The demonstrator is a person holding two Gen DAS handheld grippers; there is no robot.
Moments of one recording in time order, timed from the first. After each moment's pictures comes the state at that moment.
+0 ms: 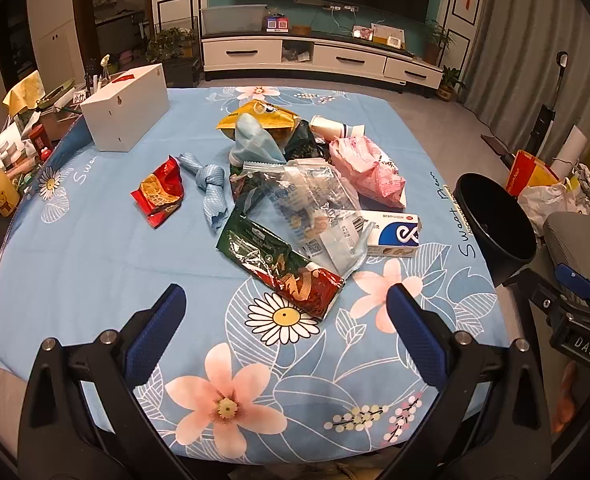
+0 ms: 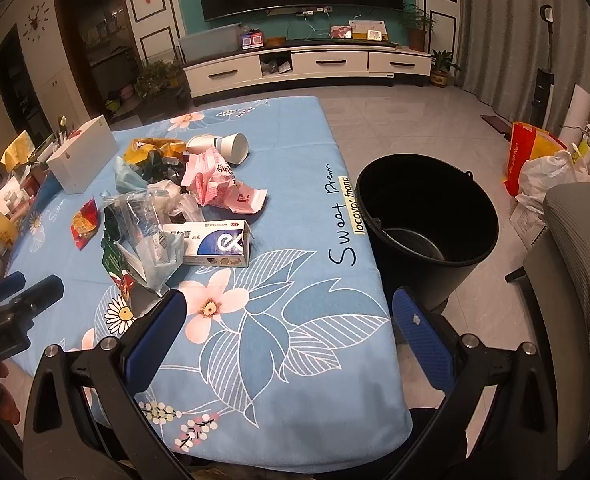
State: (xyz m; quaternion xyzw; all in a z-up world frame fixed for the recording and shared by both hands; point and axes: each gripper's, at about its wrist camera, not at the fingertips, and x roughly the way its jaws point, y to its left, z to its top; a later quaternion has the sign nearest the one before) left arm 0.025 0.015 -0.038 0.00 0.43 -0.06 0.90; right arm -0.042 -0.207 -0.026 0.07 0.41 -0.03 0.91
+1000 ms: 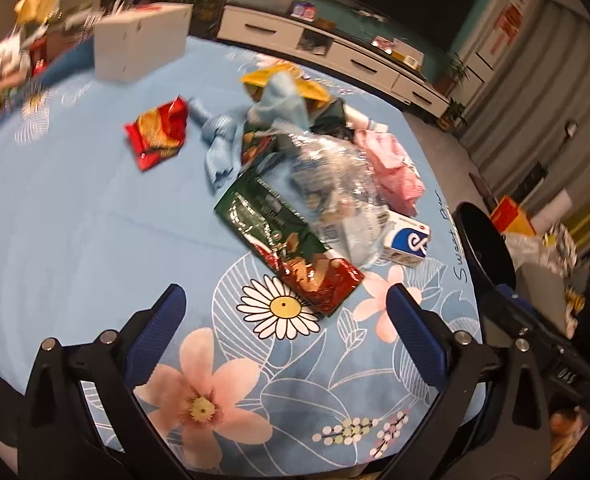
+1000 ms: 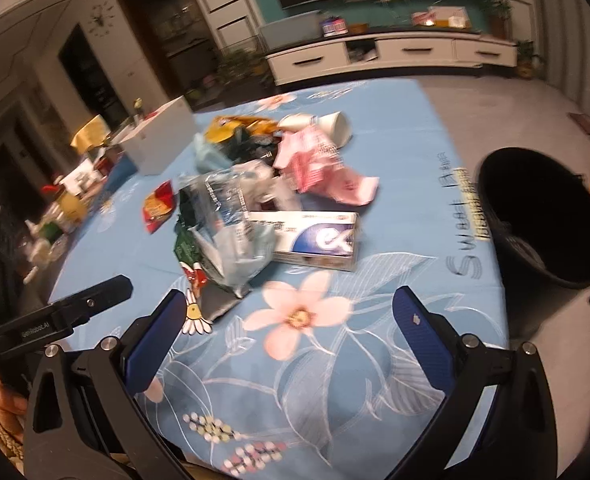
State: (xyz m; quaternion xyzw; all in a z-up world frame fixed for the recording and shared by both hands) left arm 0.040 0.061 -0.089 -0.14 0.45 -0.07 0.88; right arm 0.004 -0.172 -0.065 0.12 0.42 0.15 0.89
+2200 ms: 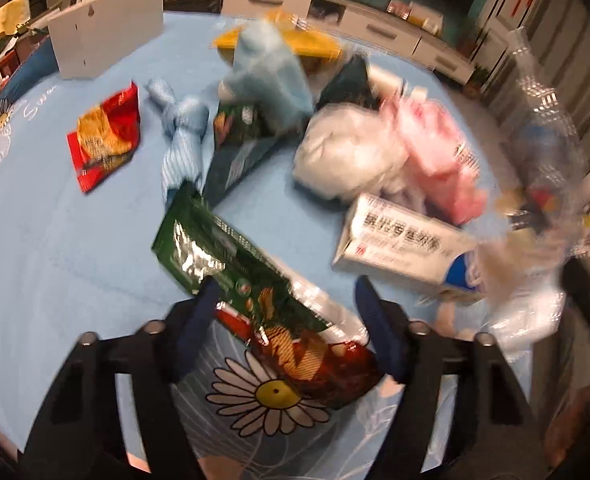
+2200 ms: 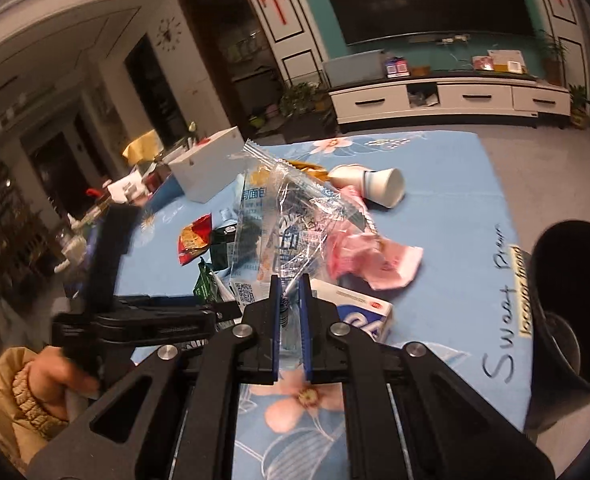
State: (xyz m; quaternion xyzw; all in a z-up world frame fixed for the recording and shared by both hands) left arm 0.123 0.013 -0.139 -0.07 0.51 -0.03 0.86; right arm 0.031 -0.190 -0.060 0.11 0.33 0.24 0.91
